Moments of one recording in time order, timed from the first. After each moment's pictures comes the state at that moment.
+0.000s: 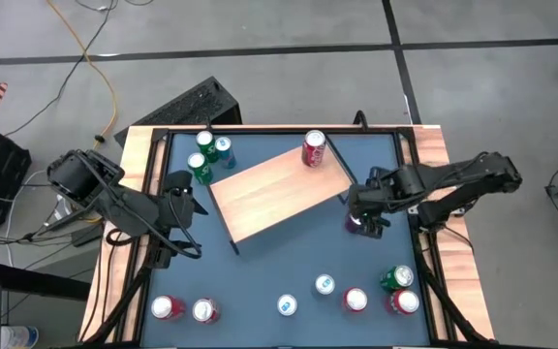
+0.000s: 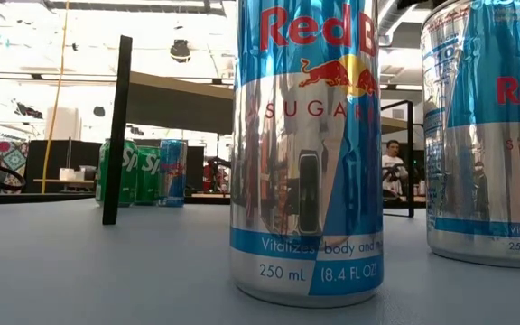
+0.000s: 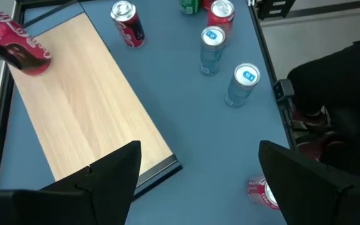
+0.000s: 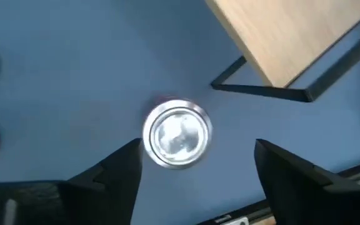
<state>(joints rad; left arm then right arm) -0.54 1.56 2.31 -1.56 -0.30 -0.30 0.21 1.32 1.32 -1.42 0.26 0.42</state>
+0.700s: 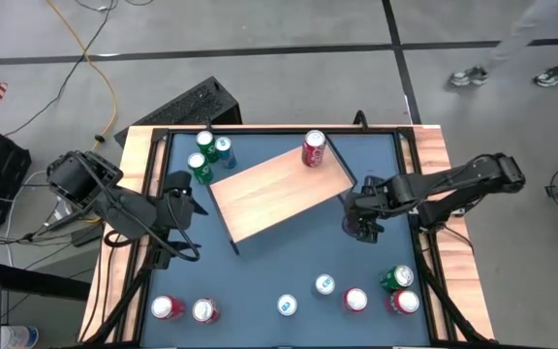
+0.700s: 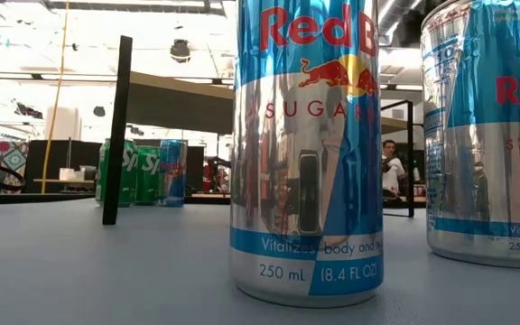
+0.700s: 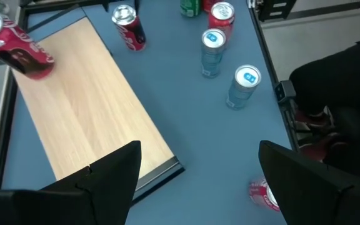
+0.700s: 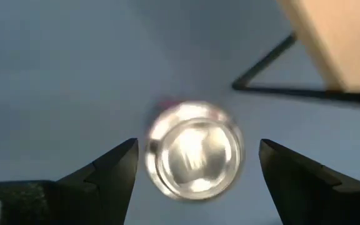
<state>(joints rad) -0.56 1.56 2.31 -1.56 -0.33 -0.29 0.18 1.26 1.05 -1.20 0.24 0.37</state>
